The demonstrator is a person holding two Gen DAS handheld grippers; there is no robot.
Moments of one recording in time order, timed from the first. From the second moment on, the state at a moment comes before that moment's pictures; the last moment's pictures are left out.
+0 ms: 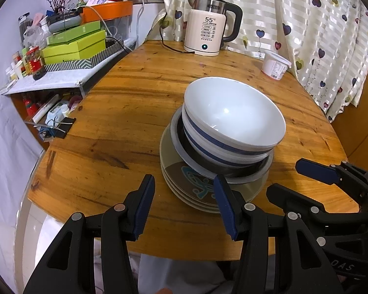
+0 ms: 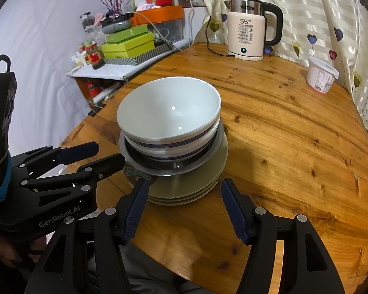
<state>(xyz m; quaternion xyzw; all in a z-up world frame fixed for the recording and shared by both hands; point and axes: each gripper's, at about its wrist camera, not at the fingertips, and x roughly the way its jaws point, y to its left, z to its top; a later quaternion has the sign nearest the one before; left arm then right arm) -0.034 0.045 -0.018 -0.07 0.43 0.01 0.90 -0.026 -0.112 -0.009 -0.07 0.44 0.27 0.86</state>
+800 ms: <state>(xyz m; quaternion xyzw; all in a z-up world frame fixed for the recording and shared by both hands) -0.033 0.044 -0.020 -0.07 0.44 0.01 0.90 -0.026 -0.112 -0.012 -0.06 0.44 0.27 0.86</state>
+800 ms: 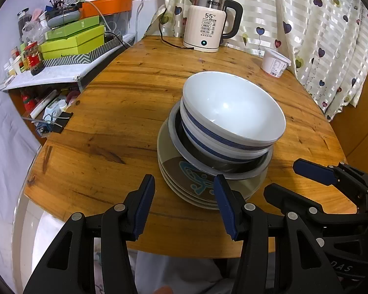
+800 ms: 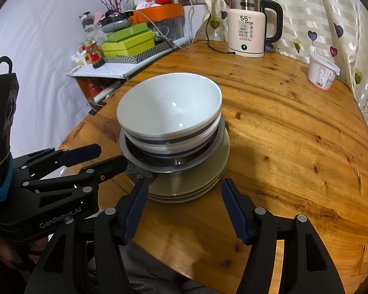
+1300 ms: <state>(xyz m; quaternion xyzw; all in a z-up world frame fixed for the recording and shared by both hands) -0.035 0.043 -0.020 -0.07 0.44 0.00 0.90 -0.026 -0.113 -0.011 -0.06 0.44 0.27 0.85</state>
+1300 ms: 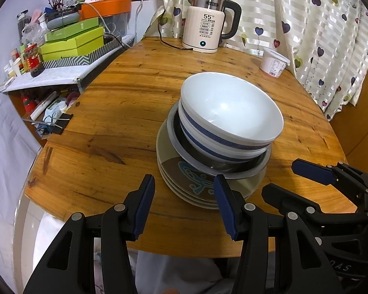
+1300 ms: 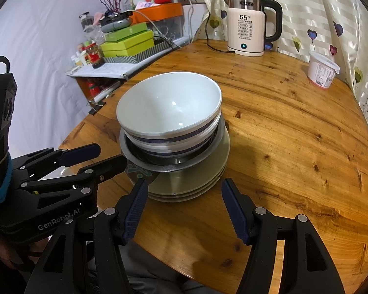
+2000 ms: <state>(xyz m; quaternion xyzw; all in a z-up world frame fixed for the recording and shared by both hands) -0.035 0.043 -0.020 -0.06 0.44 0.00 0.90 -0.025 -0.113 -0.011 -0.06 0.44 0.27 0.85</state>
